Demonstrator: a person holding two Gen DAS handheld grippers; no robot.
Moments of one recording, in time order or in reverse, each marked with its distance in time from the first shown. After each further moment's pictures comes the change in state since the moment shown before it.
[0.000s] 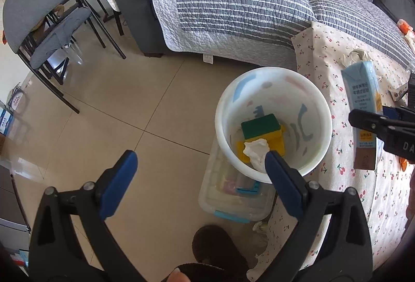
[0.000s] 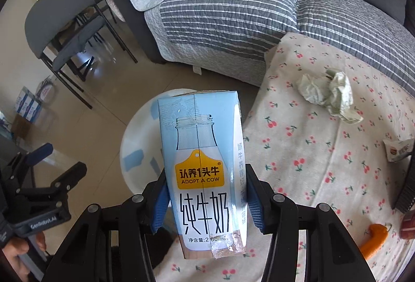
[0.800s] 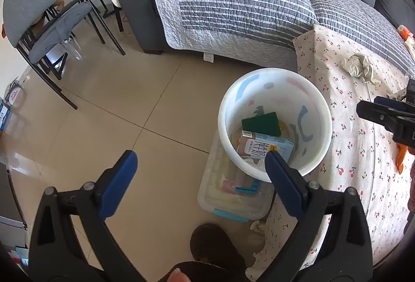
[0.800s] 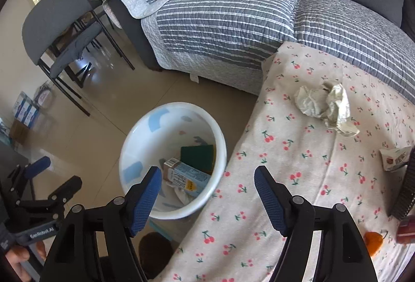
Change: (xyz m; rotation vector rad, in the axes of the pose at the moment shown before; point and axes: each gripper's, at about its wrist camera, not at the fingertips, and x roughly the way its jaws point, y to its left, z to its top) left arm 0.001 0.006 0.000 -0.022 0.014 -0.027; right arm -0.026 -0.013 -0.001 0.009 -0.035 -0.037
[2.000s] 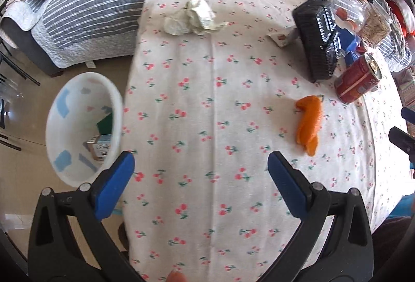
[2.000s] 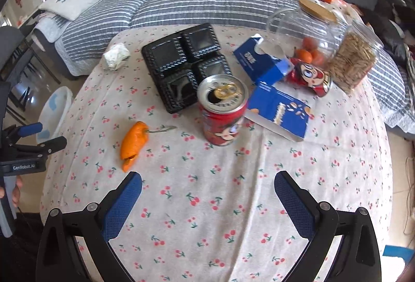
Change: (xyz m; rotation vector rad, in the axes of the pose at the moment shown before) left arm -0.022 -0.249 -0.014 0.319 0.128 -0.303; right arm -0.168 -0.245 -0.157 0.255 0.017 -0.343
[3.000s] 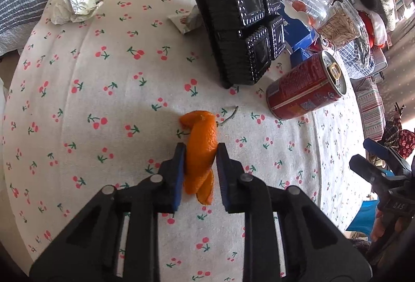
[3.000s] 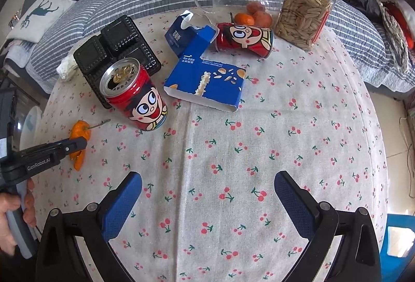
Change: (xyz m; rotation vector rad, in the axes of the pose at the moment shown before) left arm 0.044 -0.090 0.021 -0.047 0.061 -0.307; right arm 0.014 -0.065 -0.013 0.139 0.056 -0.033
